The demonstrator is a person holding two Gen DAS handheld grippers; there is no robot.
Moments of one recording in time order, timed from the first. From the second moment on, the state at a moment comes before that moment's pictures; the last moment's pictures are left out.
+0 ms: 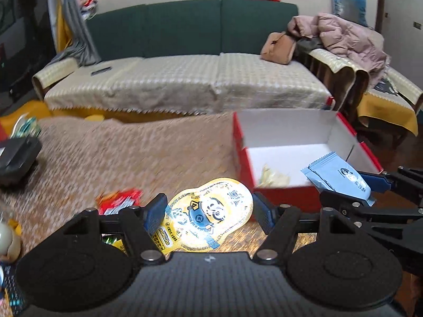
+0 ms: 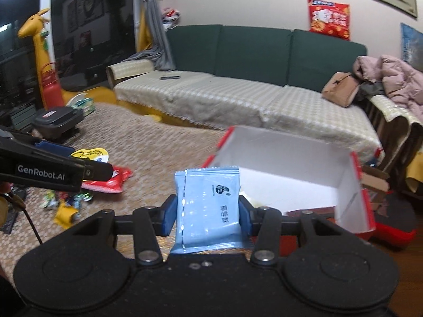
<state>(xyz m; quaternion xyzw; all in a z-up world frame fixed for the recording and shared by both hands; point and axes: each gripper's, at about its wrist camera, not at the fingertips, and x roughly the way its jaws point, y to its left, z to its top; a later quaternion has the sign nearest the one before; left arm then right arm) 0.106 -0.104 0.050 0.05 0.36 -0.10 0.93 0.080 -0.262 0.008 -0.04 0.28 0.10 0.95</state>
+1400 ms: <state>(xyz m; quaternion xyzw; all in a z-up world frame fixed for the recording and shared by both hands) 0.229 -0.244 -0.038 0.16 0.42 -0.18 0.87 0.197 -0.359 -0.055 -0.05 0.38 0.02 0.92</state>
